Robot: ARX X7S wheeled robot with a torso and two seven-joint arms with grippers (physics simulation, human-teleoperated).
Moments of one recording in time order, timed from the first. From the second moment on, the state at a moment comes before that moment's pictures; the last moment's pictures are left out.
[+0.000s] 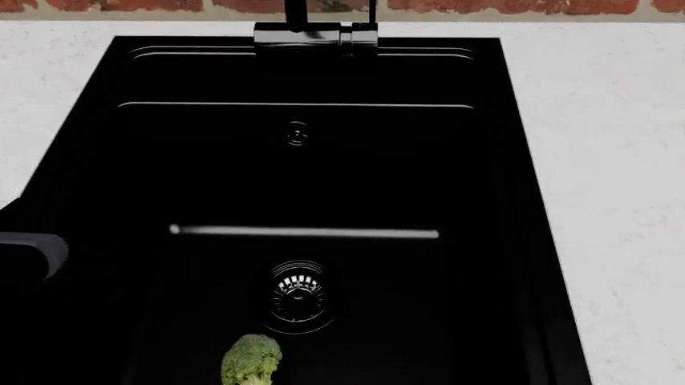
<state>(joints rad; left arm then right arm) -0.37 -0.29 0.11 0.35 -0.36 -0.55 -0.20 -0.78 1.51 -0.19 -0.90 0.88 -0.56 1.57</state>
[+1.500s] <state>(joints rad) -0.37 -0.31 0.14 0.29 -0.35 -0.47 -0.21 -0.28 1.34 -0.25 -0.82 1.36 -0.13 1.34</state>
